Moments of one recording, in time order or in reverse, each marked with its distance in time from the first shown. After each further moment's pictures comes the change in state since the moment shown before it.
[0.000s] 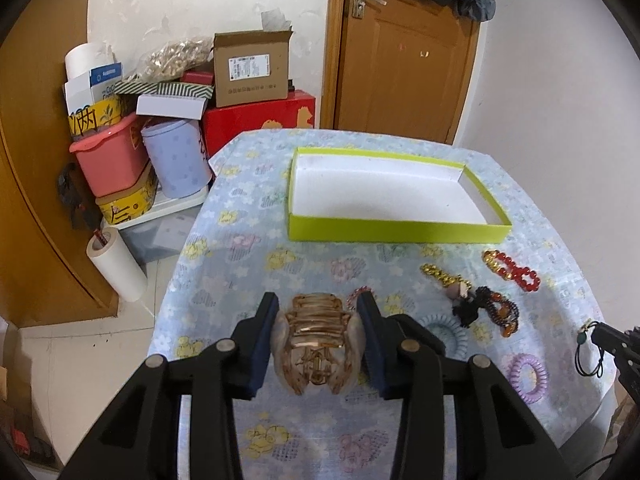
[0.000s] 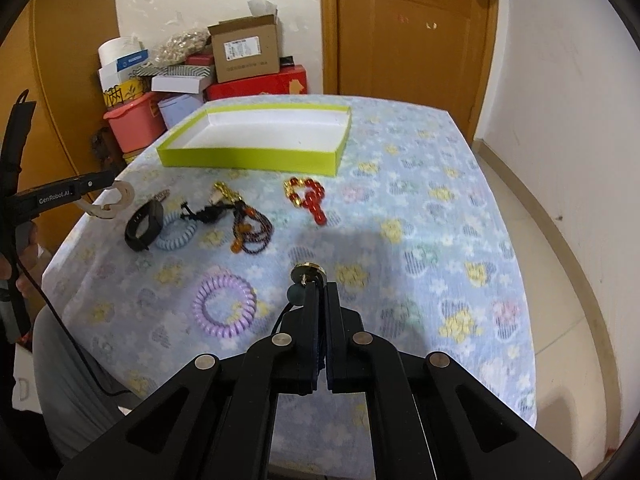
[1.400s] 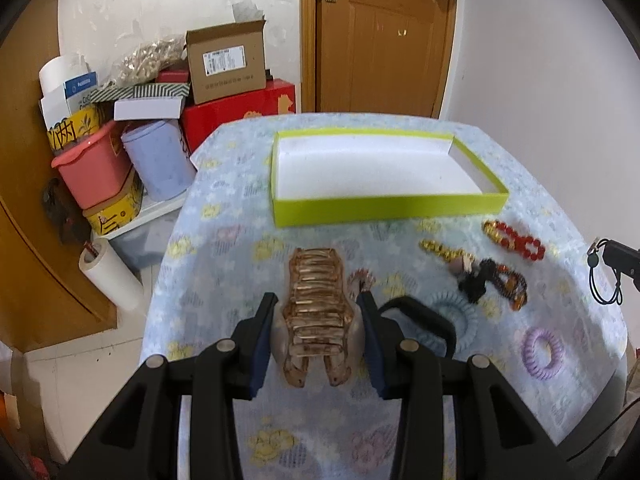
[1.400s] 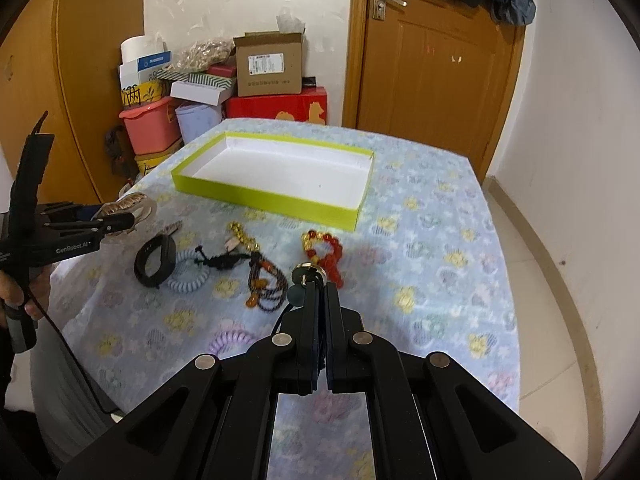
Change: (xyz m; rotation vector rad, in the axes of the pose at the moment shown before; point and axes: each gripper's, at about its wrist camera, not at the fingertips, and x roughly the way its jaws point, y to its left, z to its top) left arm 0.014 -0.003 -0.004 0.095 0.039 -0.023; right arm 0.001 0.015 0.041 -0.099 -0.065 0.009
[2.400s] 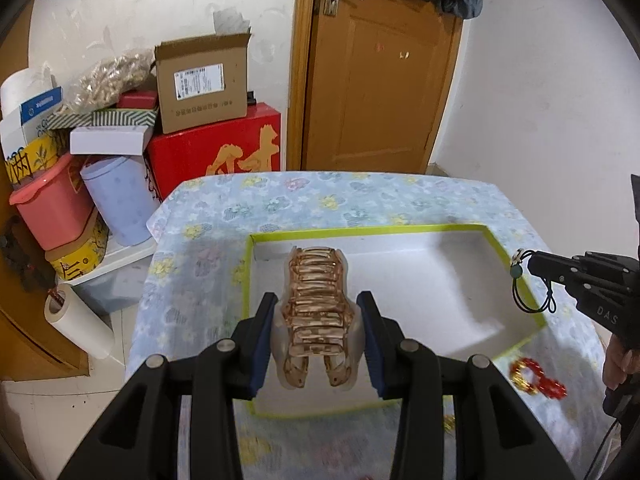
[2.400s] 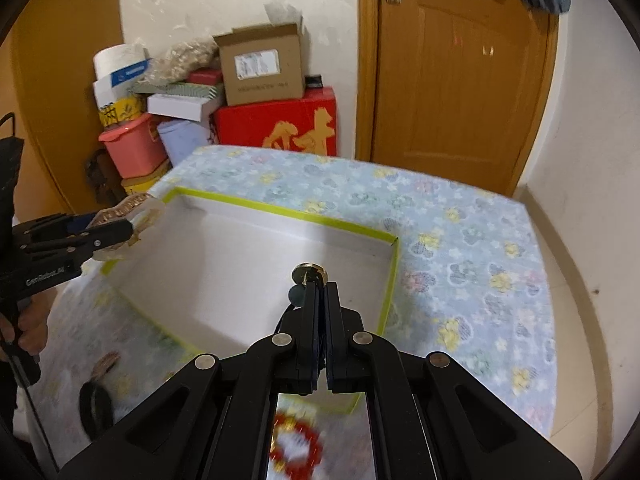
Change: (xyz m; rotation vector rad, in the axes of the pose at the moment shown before) left arm 0.098 0.011 0.120 -0.028 -0.041 -0.082; right arm 0.159 -0.036 0.128 0.028 0.050 0.090
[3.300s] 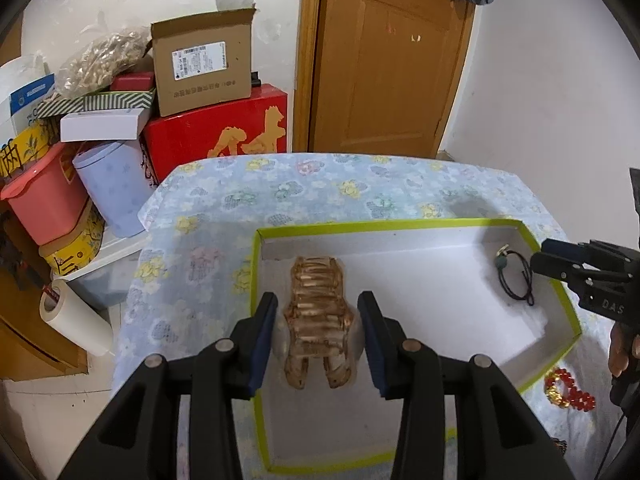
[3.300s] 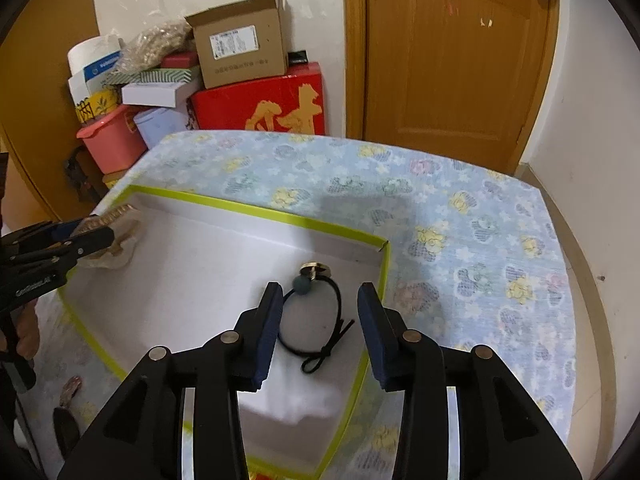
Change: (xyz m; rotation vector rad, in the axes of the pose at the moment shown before) left arm 0.034 0.011 0.003 -0.014 0.042 0.012; right arm 0.041 -0.020 0.010 0.029 0.059 -0.010
